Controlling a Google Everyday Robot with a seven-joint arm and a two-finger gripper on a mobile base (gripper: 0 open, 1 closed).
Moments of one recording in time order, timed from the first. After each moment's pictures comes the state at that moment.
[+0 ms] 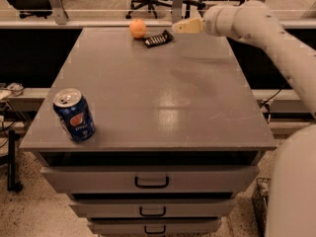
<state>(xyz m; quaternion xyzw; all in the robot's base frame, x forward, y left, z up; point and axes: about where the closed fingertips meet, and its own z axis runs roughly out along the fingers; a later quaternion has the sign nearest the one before) 0.872 -0.148 0.938 -0.24 0.74 0.08 0.62</state>
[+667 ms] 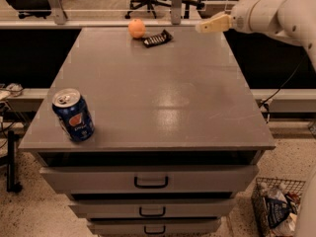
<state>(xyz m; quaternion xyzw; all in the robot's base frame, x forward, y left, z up) 0.830 -0.205 0.972 -0.31 0.71 0.09 0.63</state>
